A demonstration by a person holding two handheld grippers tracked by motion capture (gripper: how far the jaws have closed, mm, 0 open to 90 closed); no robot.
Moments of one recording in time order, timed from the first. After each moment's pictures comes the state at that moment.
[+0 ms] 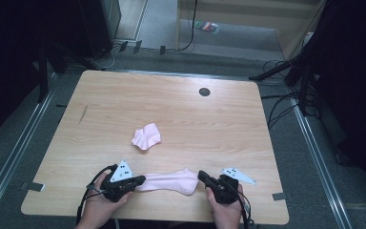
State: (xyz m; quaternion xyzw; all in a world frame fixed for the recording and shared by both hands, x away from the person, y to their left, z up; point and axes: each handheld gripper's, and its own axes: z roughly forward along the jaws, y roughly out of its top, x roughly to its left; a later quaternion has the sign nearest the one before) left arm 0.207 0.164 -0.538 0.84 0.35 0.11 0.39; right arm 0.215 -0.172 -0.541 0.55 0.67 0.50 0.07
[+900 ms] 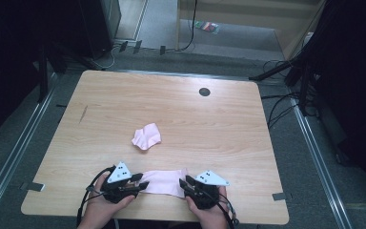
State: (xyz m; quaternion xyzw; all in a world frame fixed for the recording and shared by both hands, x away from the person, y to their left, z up) left arm 0.207 0.171 -0.547 0.81 0.37 0.10 0.44; right arm 0.205 -0.120 -0.542 0.46 0.76 0.45 0.12
